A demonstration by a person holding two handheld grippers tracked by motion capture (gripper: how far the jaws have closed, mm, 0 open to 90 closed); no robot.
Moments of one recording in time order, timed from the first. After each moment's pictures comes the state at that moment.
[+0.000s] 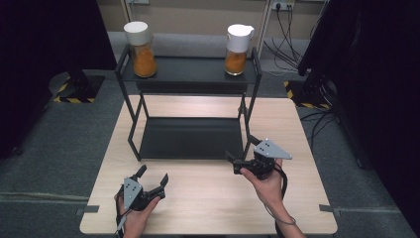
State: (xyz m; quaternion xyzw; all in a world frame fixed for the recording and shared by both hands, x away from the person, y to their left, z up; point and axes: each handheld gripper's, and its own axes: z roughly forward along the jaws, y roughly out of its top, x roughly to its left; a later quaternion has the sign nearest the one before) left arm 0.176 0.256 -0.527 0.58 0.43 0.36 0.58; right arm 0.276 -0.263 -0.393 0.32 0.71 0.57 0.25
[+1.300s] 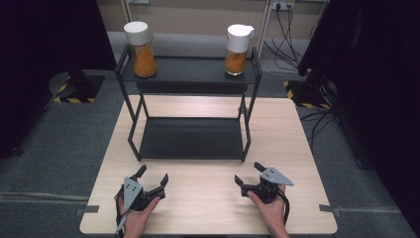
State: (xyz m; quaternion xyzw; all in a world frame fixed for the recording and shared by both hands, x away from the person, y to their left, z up) left arm 0.175 0.255 -0.528 0.58 0.43 0.37 0.58; right arm 0.248 -0.290 -0.481 0.38 0.71 0.54 0.23
